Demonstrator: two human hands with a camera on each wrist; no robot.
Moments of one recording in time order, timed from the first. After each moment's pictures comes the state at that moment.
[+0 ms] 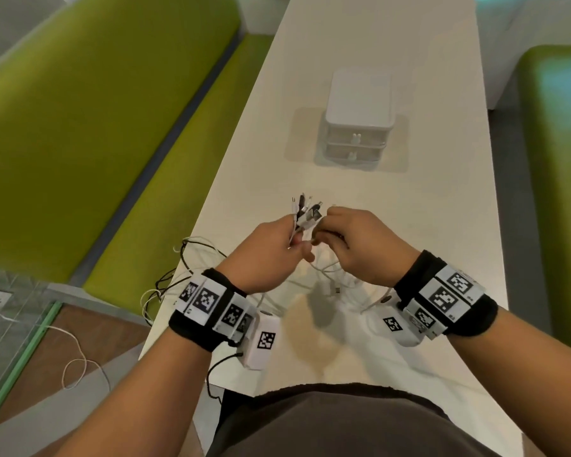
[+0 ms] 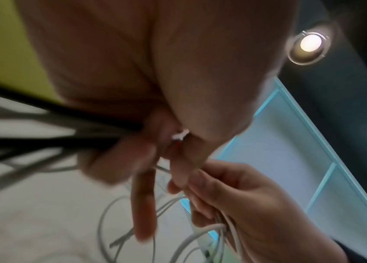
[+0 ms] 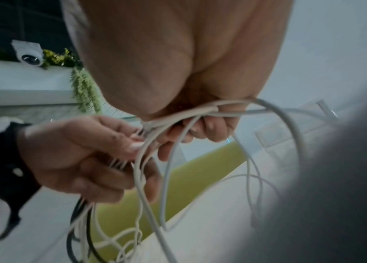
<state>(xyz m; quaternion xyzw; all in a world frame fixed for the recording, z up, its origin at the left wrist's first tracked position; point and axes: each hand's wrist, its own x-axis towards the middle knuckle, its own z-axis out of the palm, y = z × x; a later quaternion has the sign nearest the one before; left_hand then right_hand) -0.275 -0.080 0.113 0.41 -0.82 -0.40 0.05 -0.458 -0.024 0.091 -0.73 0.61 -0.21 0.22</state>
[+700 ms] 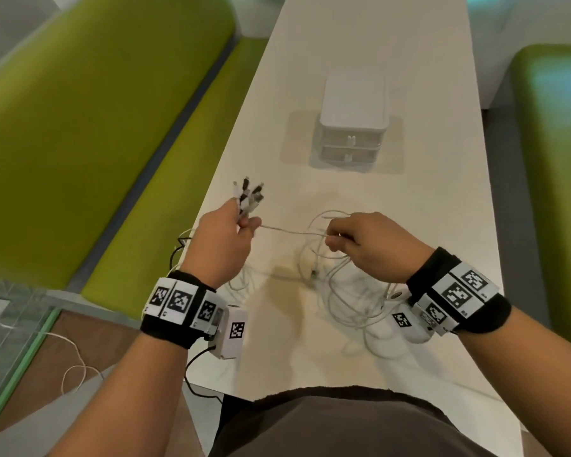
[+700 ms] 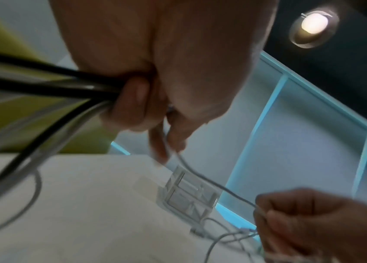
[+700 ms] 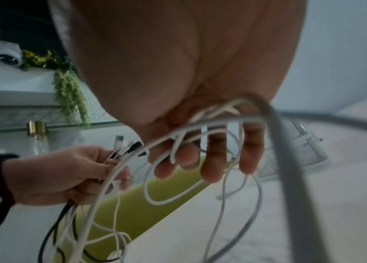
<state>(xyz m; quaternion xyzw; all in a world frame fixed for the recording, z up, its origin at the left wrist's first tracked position) -0.239 -0.112 0.105 0.54 -0.78 -0.27 0.17 -0.483 -0.017 0.093 -0.70 0.65 -0.13 0.27</state>
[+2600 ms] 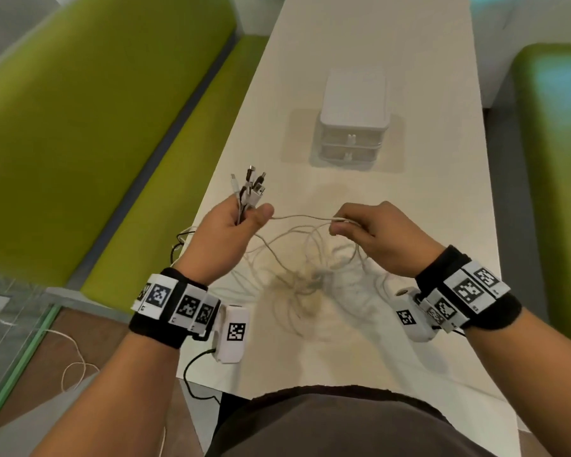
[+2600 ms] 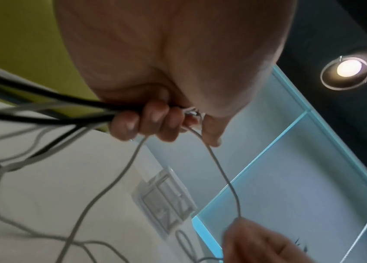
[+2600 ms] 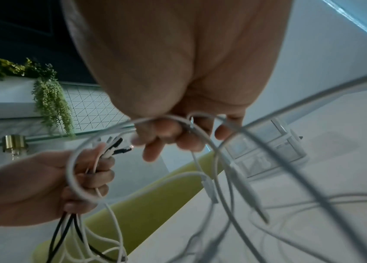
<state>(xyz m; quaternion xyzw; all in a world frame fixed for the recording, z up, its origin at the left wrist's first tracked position) -0.241 -0.108 0.115 0.50 -0.71 -0.45 0.22 -0.498 -0.015 0.090 -0.65 0.64 -0.28 0.31</state>
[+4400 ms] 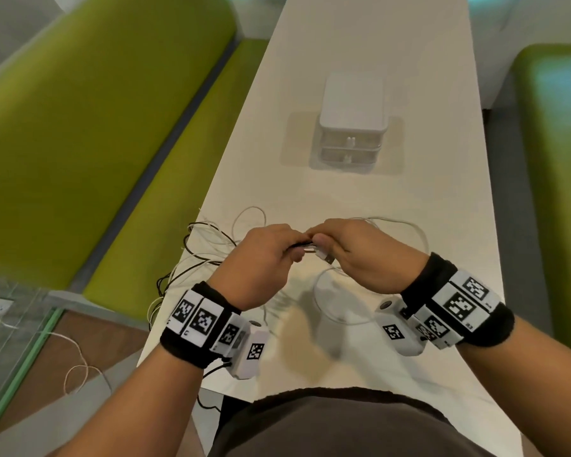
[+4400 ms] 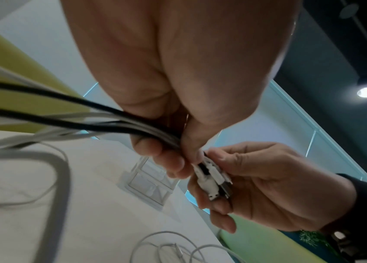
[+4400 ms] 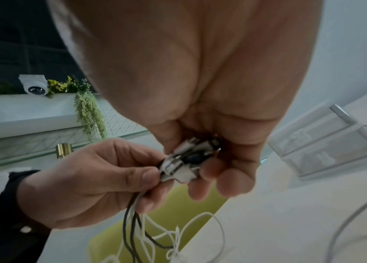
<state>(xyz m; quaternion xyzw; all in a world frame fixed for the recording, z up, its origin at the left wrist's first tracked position) -0.265 -0.078 0.109 0.33 -0.88 -0.31 0.11 -0.464 -0.014 0.113 -0.70 0.60 -0.18 0.35</state>
